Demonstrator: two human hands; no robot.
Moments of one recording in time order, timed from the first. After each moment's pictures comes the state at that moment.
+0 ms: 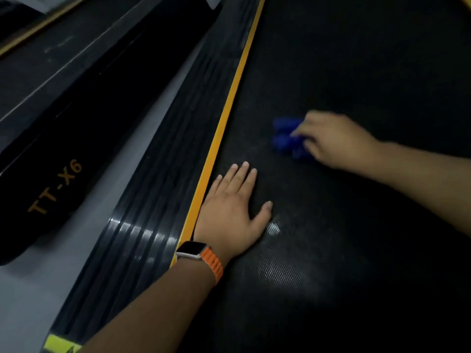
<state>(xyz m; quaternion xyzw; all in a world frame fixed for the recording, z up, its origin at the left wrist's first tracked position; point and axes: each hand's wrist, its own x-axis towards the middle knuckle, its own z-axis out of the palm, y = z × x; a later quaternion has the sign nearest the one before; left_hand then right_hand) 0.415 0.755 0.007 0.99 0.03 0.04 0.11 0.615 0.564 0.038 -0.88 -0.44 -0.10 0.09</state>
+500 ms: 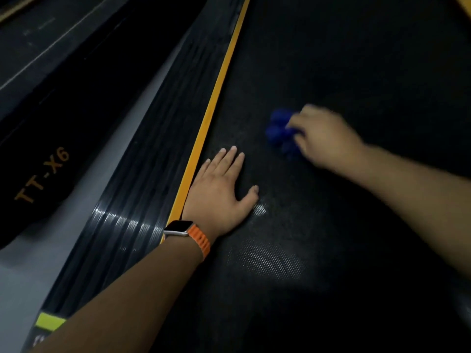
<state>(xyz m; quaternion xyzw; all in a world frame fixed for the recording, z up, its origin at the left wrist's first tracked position) 0.417 0.755 0.005 0.99 0.04 0.04 0.11 0.580 0.557 0.030 -0.91 -0.38 -0.11 0.13</state>
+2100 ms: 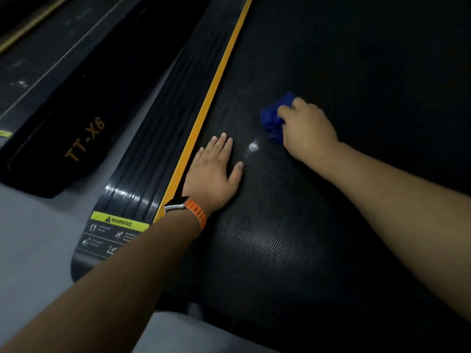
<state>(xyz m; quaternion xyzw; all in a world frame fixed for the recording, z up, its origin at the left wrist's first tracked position) 0.318 0.722 0.004 0.99 0.10 0.03 0.10 0.462 0.542 0.027 -0.94 -0.31 -0.09 0.13</state>
